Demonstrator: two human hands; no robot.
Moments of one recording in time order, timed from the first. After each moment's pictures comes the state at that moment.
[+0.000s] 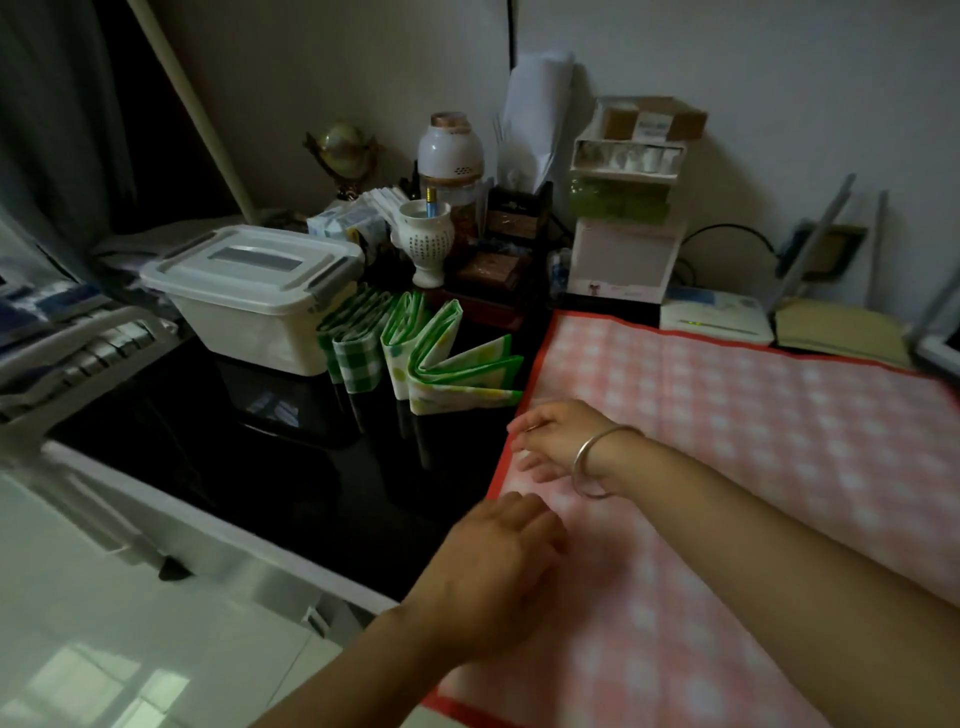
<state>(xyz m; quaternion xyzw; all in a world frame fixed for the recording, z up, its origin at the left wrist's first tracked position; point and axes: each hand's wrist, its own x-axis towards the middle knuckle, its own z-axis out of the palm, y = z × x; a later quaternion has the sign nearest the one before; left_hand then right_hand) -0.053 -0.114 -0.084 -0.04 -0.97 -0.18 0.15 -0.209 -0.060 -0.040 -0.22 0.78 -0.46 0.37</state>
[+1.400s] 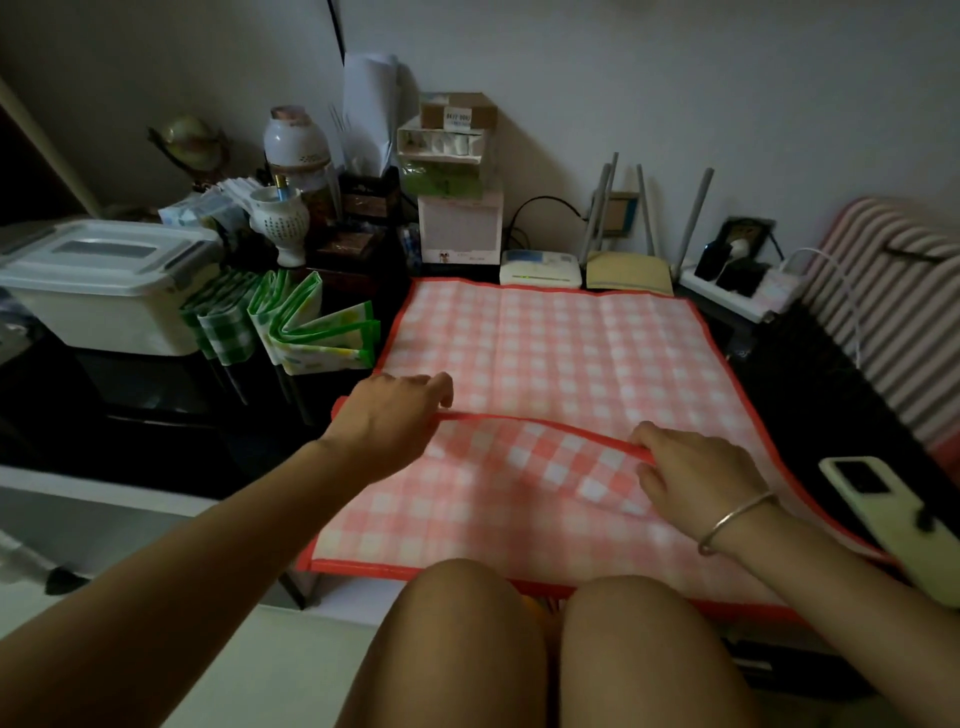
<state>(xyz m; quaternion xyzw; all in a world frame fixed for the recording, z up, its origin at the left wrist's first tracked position) -0.081 -0.059 -0.014 0.00 -0.99 0.00 0.10 -0.161 0.235 -0.019 -0.30 0.95 0.00 -0.03</state>
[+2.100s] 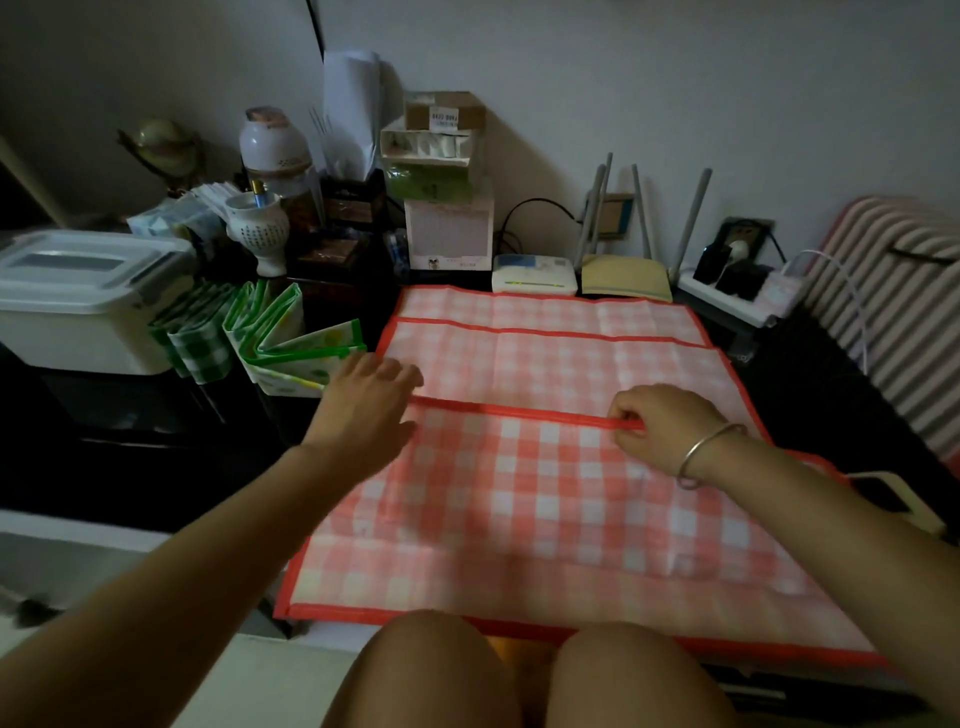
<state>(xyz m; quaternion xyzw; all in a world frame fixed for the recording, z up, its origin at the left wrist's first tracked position) -0.111 -0.080 -0.022 0.07 -0.99 0.08 0.08 -0.238 0.206 -0.011 -0.32 0.94 -0.06 0.06</state>
